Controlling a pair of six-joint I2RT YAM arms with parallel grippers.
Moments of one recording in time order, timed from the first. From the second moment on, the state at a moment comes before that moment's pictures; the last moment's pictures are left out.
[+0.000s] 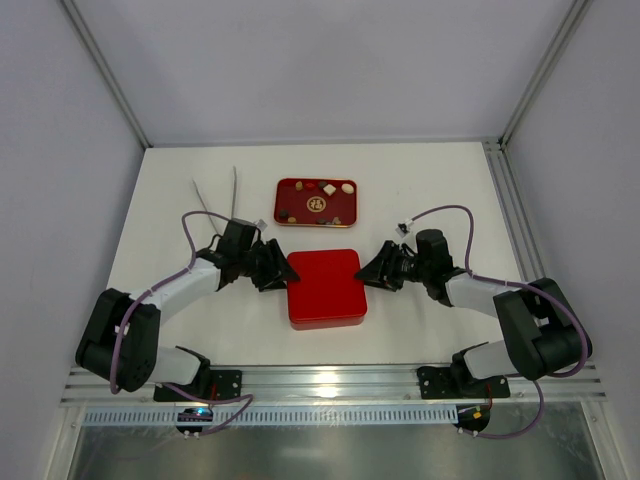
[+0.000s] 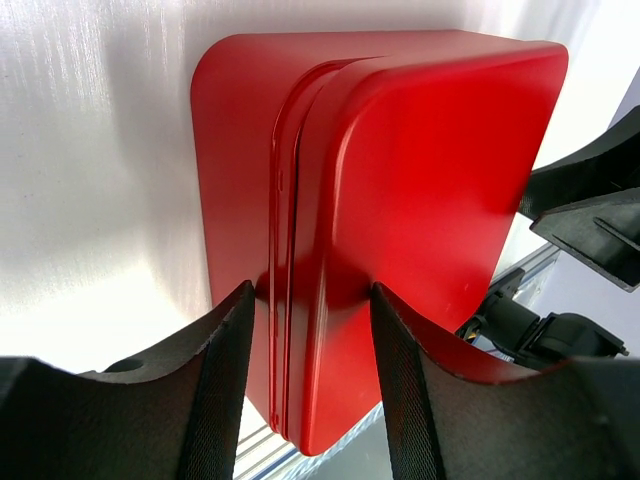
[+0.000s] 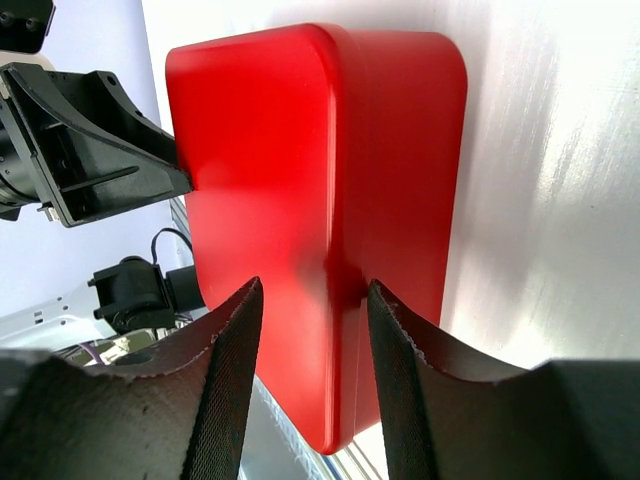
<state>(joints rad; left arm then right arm) -0.42 1.37 0.69 -0.24 0.42 -0.82 0.33 1.40 0.43 0.35 -0.68 0.87</state>
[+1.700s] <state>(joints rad) -0.46 1.38 0.69 -0.25 0.40 -0.83 0.34 1.31 0.43 0.28 -0.69 0.89</state>
